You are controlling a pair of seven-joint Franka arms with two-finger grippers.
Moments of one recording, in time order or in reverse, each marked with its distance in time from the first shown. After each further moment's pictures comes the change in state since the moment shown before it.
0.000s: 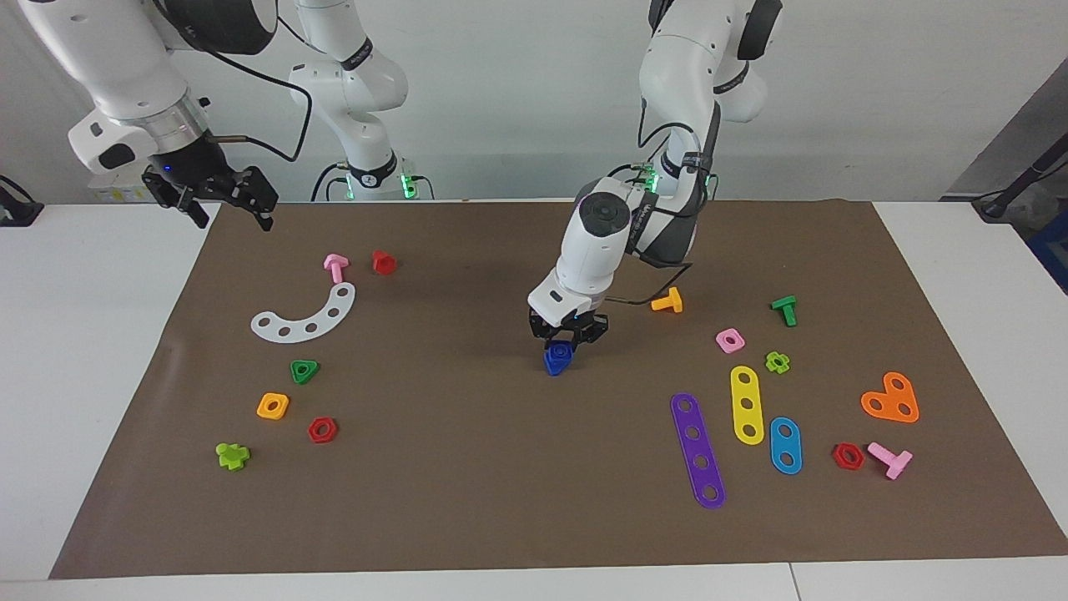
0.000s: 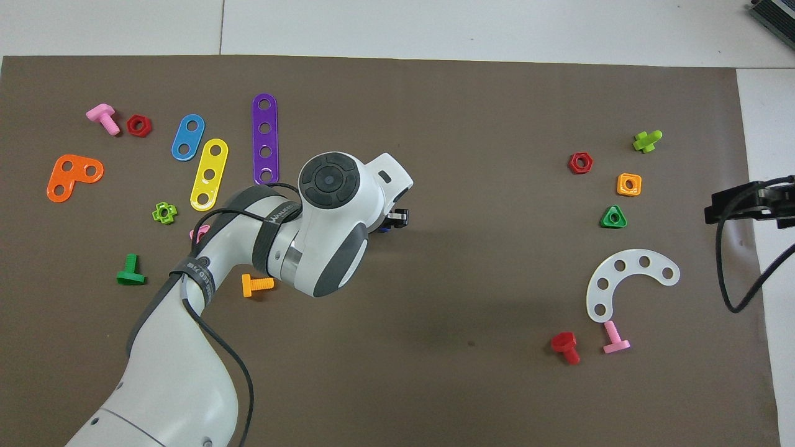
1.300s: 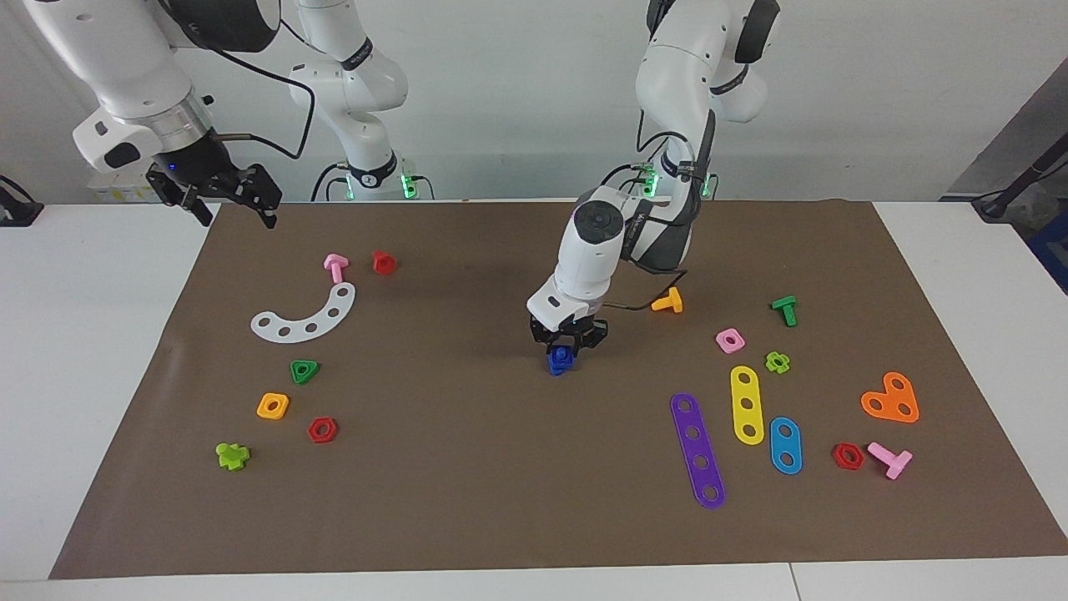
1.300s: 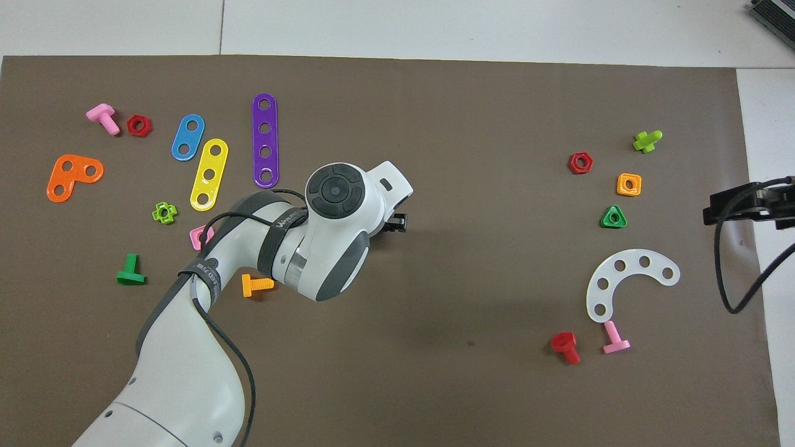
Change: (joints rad) left arm -0.007 0.012 0.003 -0.035 0.040 0.049 0.000; right arm 0.001 0.000 0.001 0.000 0.000 -0.002 0.000
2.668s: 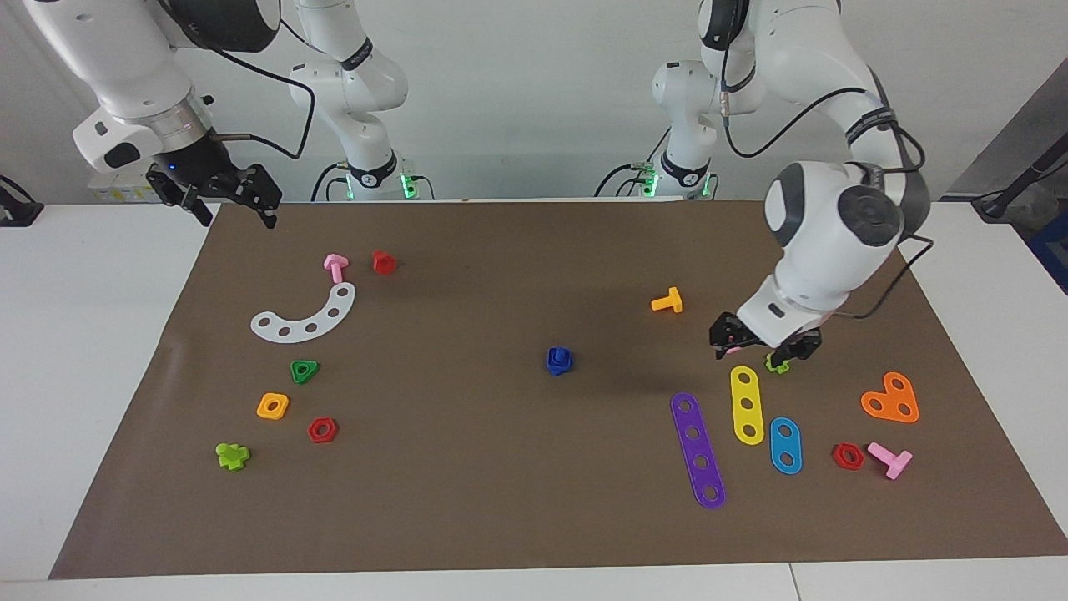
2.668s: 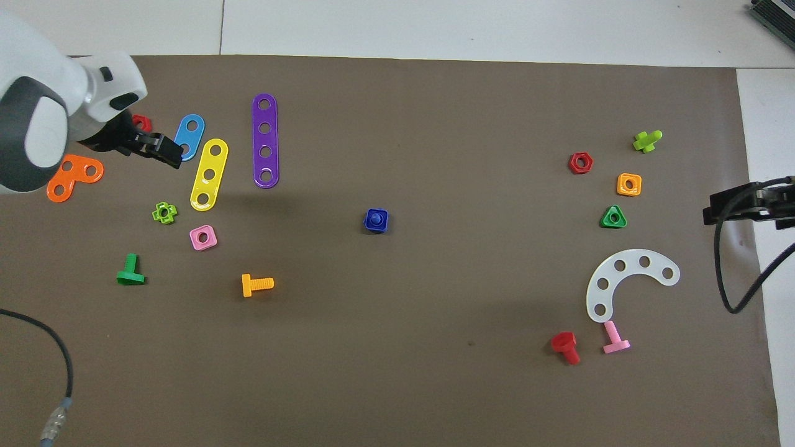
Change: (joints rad) left arm 0.562 -0.095 0.024 0.290 0.038 -0.513 0.717; right arm 0.000 0.000 0.000 0.000 0.000 0.000 0.000
